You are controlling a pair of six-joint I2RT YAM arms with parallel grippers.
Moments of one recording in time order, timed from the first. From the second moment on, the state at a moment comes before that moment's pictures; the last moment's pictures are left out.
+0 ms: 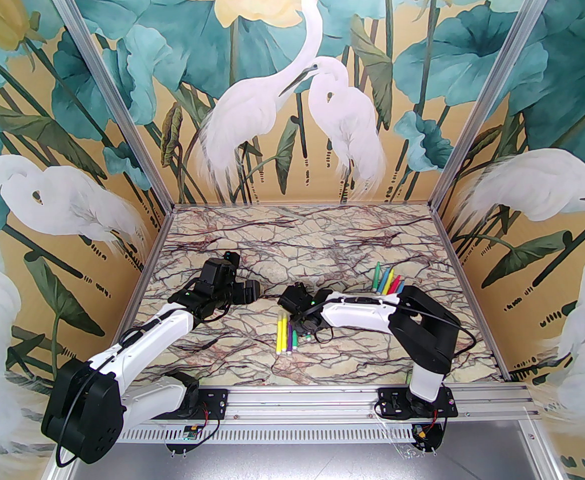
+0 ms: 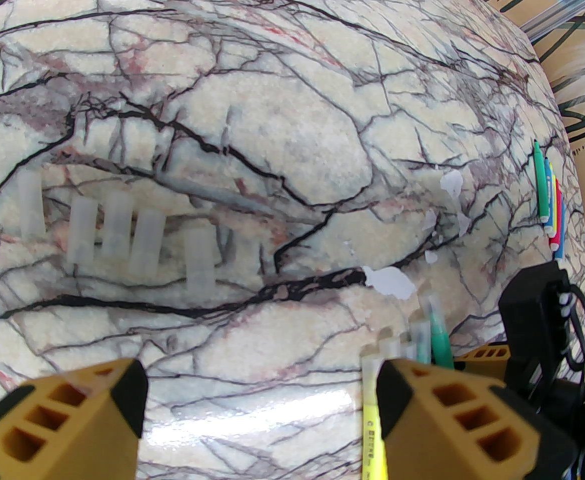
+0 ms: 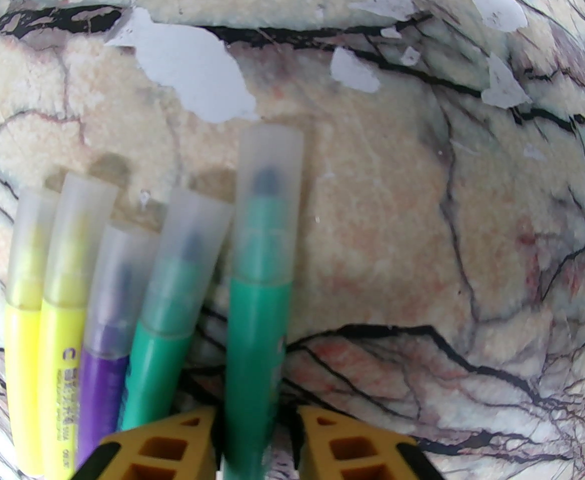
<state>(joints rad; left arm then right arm) -0.37 1.16 0.67 -0.35 0.08 -0.40 1.01 1.83 1.08 -0.59 0.15 0.64</state>
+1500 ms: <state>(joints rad) -0.37 1.19 0.67 -0.29 0.22 -0.40 0.98 1.60 0.88 -0.42 0.21 0.60</state>
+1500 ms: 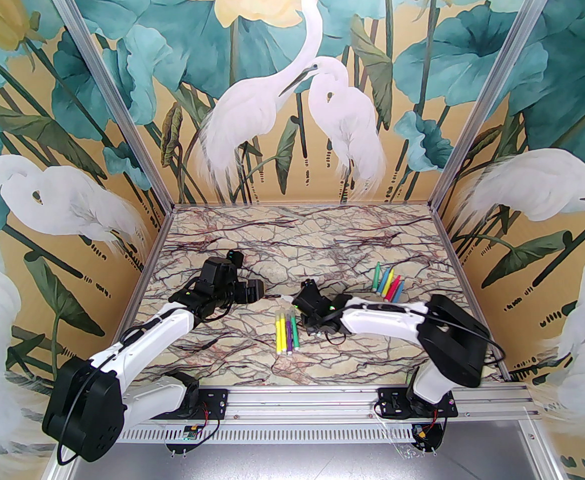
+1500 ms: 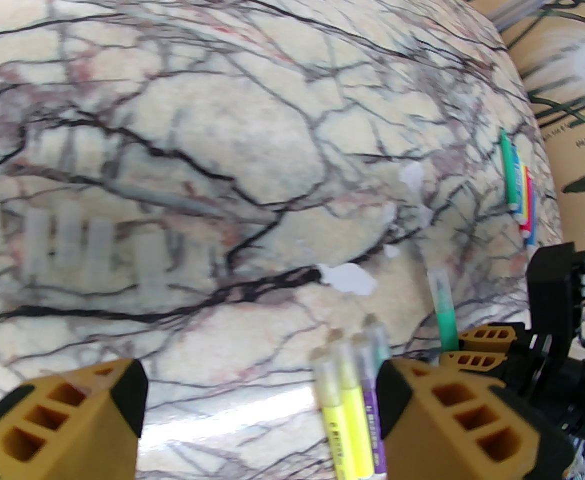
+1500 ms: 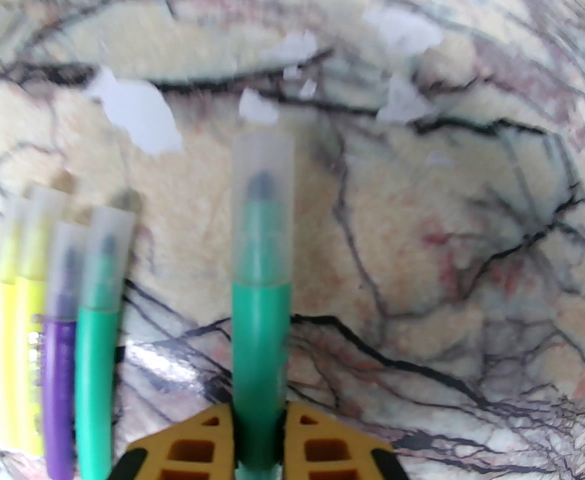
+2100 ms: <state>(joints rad) -0.40 1.30 0.67 -0.03 0.56 -0.49 0.98 1.41 0.79 -0.23 0.20 0.54</state>
